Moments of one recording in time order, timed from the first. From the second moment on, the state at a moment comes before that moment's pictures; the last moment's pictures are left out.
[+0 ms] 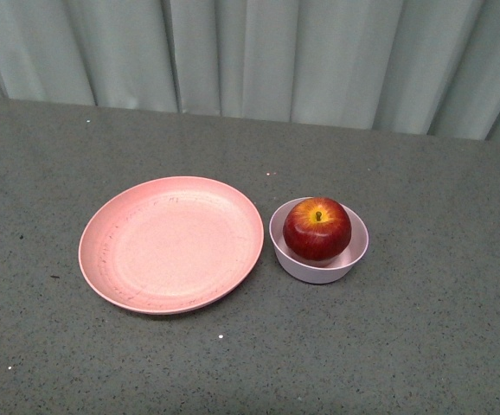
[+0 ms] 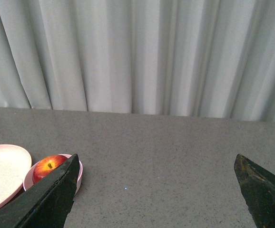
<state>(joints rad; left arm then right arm) 0.00 0.02 0.02 0.01 0.00 0.00 0.00 0.00 0.01 0.00 0.00 -0.01</state>
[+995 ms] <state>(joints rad) 0.00 0.01 0.02 0.00 0.00 0.00 0.00 0.00 0.01 0.00 0.00 -0.01</state>
